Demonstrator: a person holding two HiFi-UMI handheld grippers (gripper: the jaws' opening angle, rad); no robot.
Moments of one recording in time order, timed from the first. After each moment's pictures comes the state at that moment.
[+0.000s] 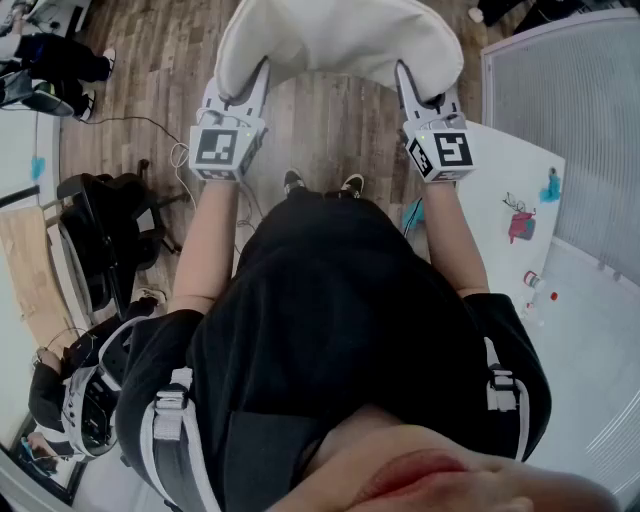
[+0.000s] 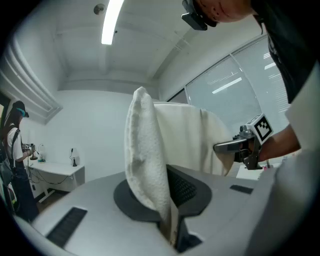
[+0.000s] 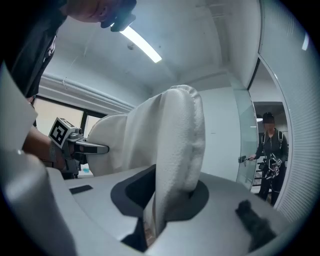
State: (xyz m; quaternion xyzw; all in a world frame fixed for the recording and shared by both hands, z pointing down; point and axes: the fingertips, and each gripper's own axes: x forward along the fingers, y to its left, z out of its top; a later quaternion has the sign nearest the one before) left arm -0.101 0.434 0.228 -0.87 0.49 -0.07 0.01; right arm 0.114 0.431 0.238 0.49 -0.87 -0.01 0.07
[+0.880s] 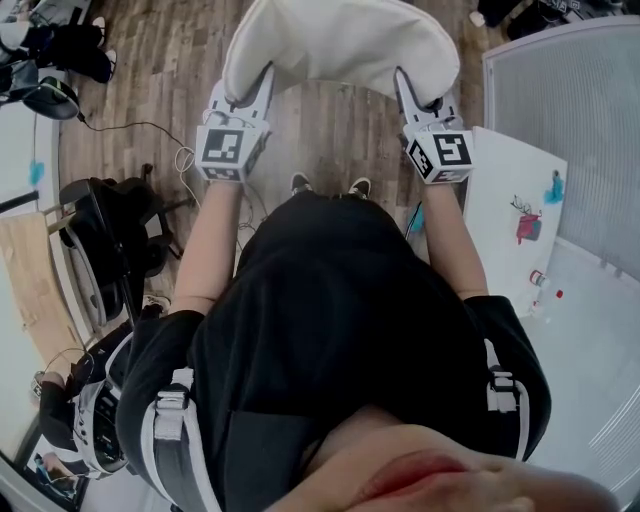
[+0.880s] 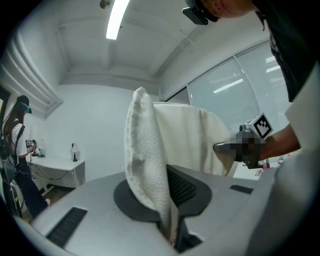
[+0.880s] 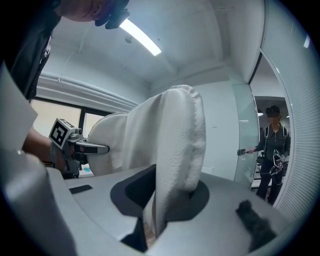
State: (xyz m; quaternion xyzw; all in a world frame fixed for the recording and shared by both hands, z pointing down) left arm -0.167 0.426 0.252 -0.87 0.48 -0.07 -0.01; right arm 0.048 0.426 0.259 0.49 -0.87 0.01 0.09
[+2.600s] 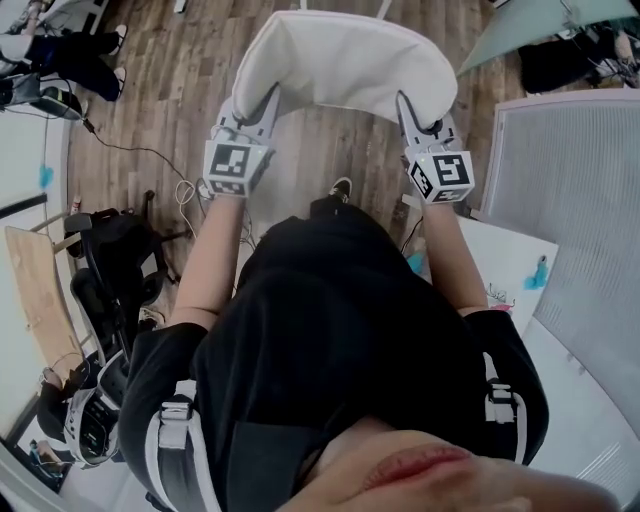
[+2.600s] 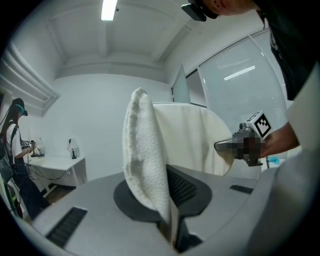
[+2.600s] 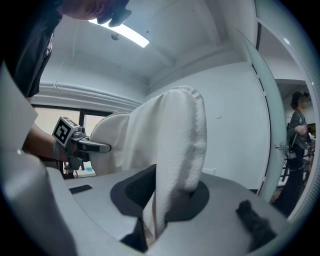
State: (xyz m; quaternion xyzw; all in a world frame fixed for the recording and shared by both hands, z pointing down) left arm -0.078 0.188 0.278 -0.85 0.51 -0.12 -0.03; right arm 0.139 0.175 0.295 0.44 -0.89 0.04 0.09
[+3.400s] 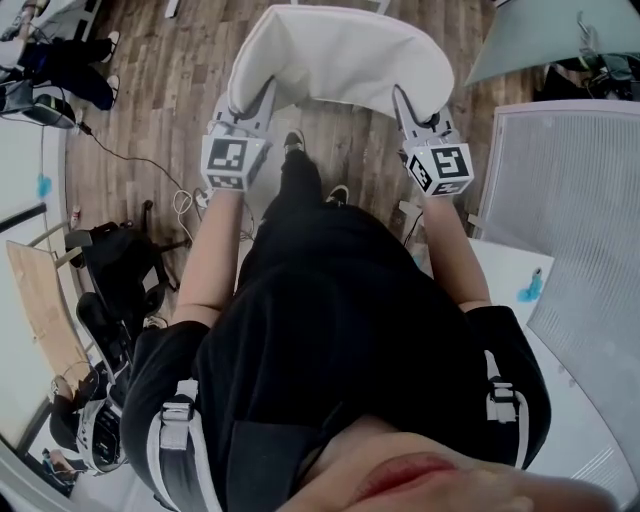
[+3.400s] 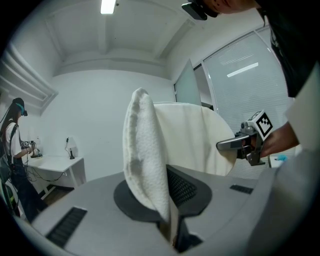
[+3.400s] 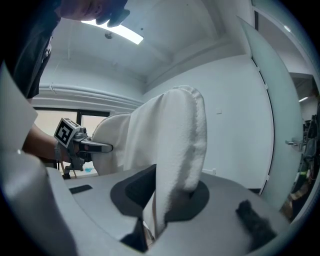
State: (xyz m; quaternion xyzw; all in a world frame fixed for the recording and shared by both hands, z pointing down) left arm -0.070 0.082 0.307 -0.85 0.51 -0.13 -0.03; right arm 0.147 0.074 0.328 0.43 -0.89 0.06 0.09
